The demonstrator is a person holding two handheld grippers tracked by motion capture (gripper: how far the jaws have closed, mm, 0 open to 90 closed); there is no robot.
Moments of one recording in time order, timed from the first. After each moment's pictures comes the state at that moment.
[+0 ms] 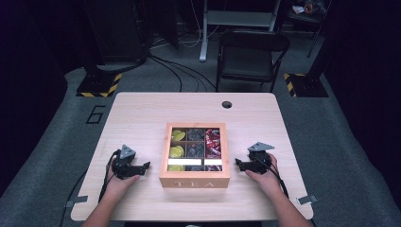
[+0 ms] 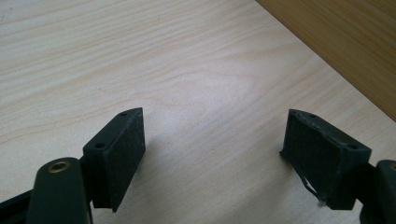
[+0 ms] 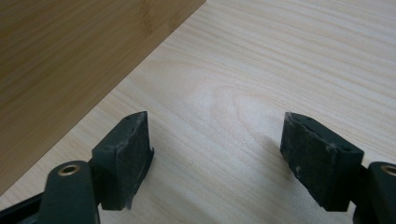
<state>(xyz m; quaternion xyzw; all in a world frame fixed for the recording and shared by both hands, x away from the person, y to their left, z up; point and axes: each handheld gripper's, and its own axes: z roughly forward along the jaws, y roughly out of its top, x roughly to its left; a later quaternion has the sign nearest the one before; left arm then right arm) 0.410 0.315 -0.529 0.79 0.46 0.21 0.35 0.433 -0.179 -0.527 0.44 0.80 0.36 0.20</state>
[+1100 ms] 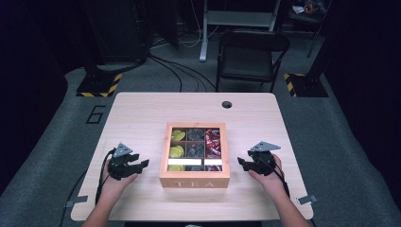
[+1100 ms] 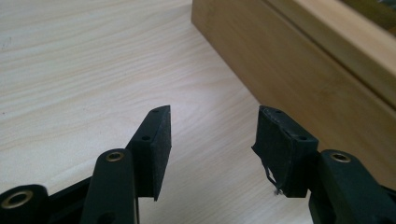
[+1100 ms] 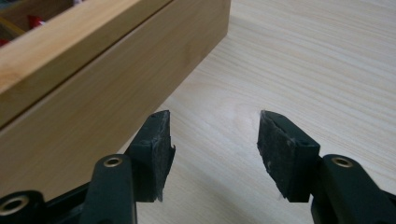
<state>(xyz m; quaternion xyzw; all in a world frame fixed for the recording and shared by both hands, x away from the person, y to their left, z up) 0.384 0.305 -0.479 0.77 0.46 0.17 0.39 0.408 -0.178 -0.487 0.43 0.80 0.38 0.19</state>
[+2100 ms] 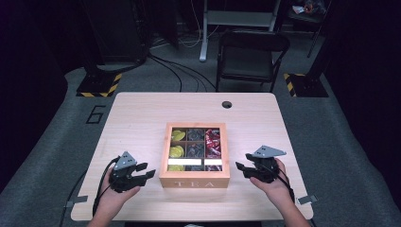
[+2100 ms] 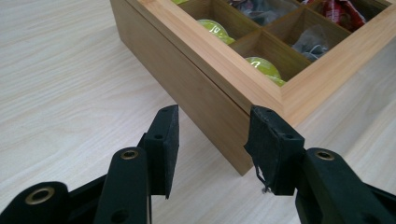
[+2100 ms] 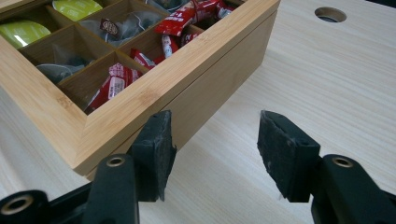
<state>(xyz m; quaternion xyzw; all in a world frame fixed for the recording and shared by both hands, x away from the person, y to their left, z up) 0.338 0.279 -0.449 0.81 0.39 0.16 0.41 0.369 -0.170 -0.448 0.38 0.81 0.41 0.19</state>
